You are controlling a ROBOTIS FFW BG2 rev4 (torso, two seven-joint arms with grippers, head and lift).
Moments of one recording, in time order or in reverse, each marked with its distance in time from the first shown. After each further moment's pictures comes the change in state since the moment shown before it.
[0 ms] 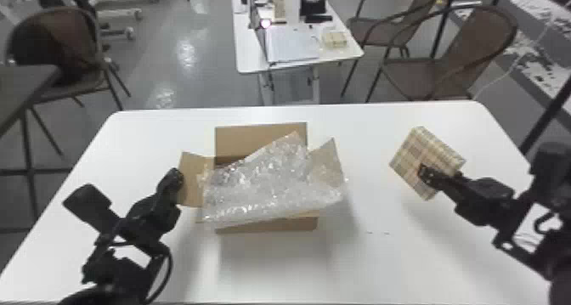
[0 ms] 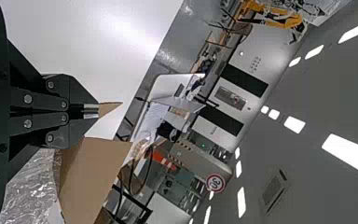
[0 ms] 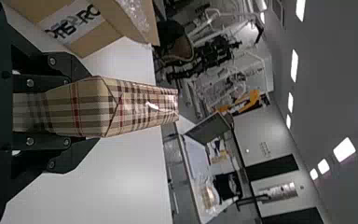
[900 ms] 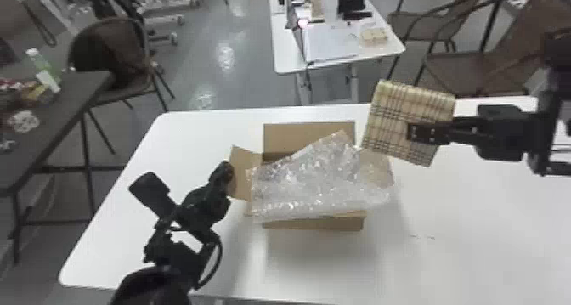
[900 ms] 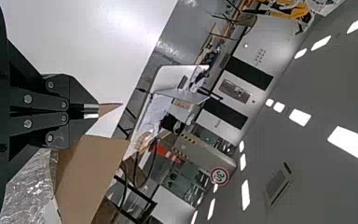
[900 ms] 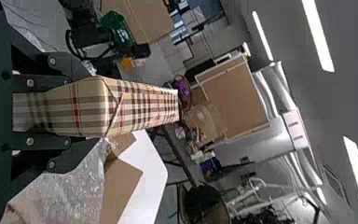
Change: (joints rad) left arm -0.042 0.003 -0.025 0.014 -0.007 0.028 -0.003; right arm -0.361 -0.113 0.233 -0.020 0.029 0.426 0.567
